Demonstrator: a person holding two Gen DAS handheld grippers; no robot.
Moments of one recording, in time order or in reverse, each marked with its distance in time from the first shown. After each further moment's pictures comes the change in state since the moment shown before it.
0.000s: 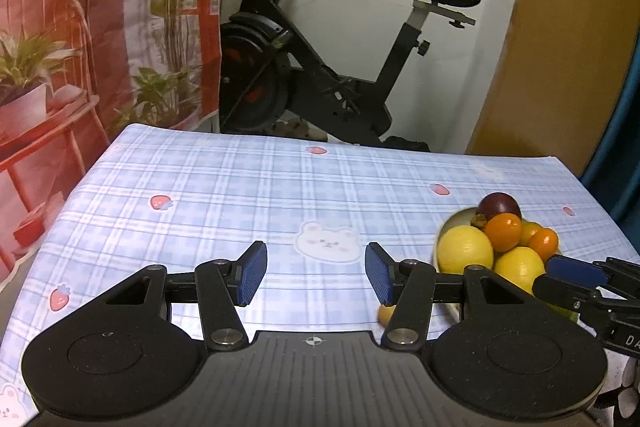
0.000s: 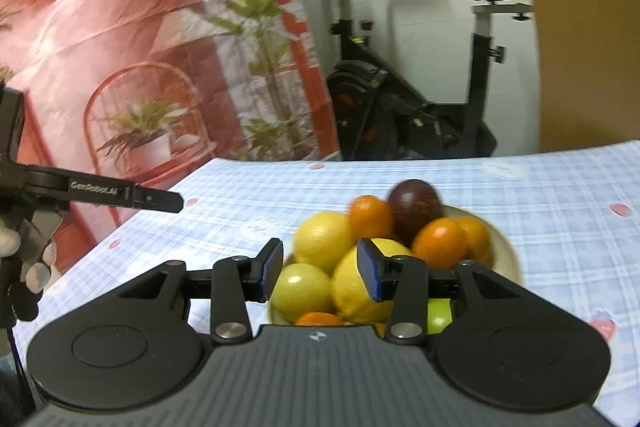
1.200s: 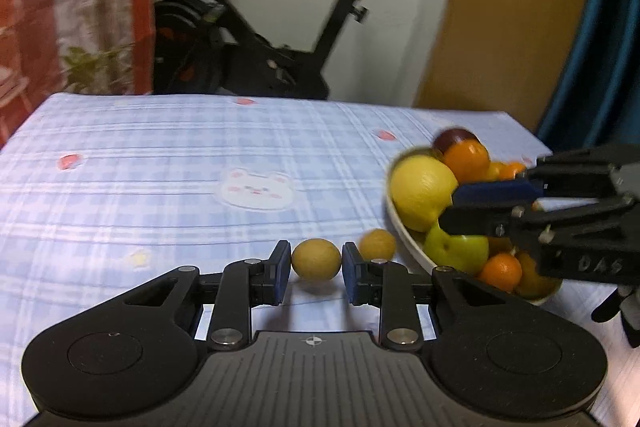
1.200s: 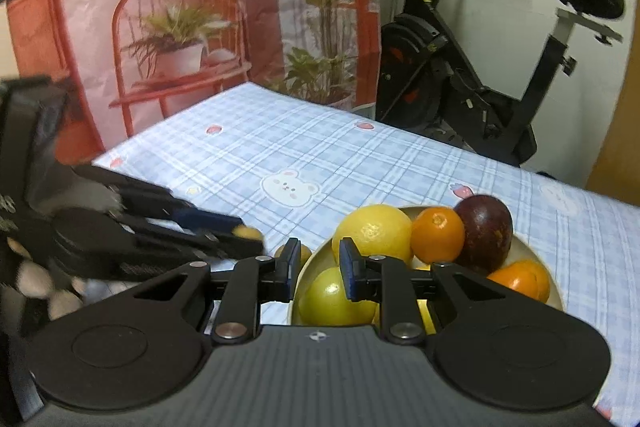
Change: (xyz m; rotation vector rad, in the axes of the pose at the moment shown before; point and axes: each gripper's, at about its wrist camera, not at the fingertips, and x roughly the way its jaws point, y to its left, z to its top) left arm 0.042 -0.019 -0.050 0.041 0.028 -0.175; right arm 0.063 0.042 0.016 -0.274 0.214 0.027
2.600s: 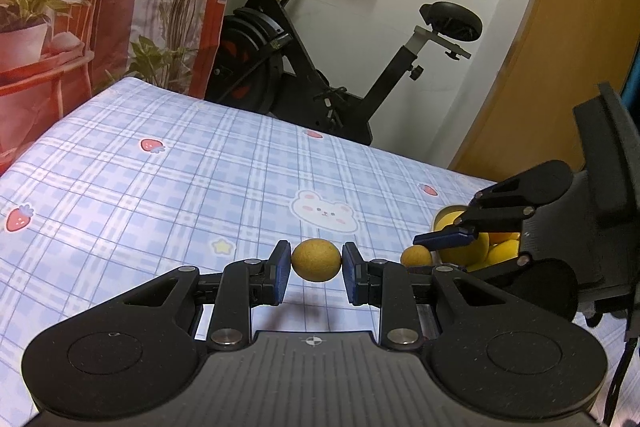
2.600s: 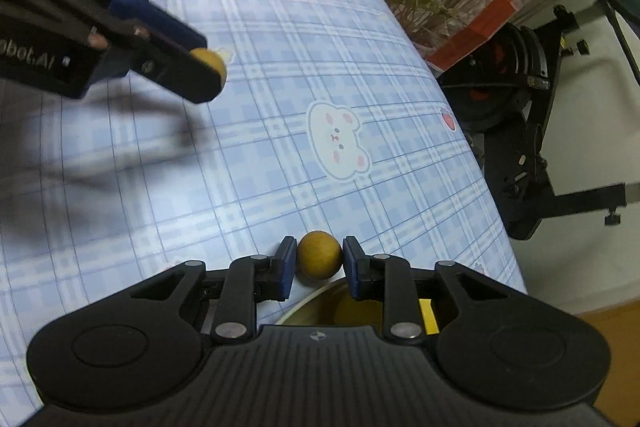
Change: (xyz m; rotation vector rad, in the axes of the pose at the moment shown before) left arm -0.034 0.035 -0.008 -0.191 -0.119 0.057; right arm 0.103 0.055 0.016 -0.665 0.340 -0.067
